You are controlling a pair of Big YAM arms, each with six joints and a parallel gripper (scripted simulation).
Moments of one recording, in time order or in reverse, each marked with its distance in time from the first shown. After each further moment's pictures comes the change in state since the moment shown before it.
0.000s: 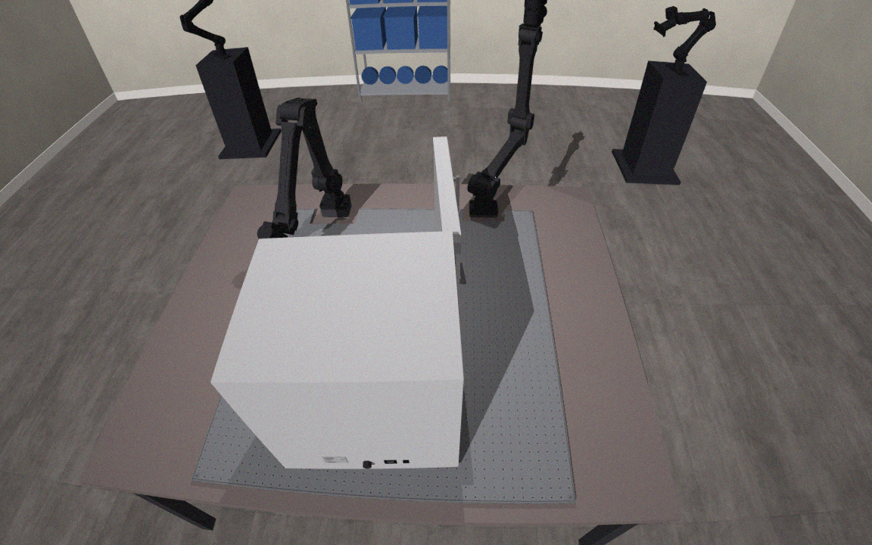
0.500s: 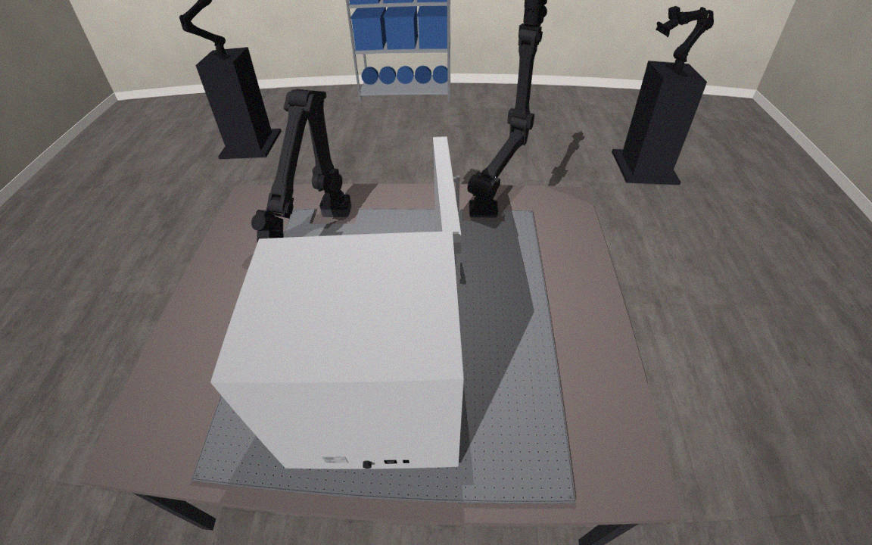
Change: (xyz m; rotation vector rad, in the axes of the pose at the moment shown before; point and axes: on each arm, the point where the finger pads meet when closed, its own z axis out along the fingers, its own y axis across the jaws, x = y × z) left arm 0.000 0.000 0.000 0.000 0.000 0.000; right arm 0.011 0.000 -0.053 -0.083 0.195 -0.064
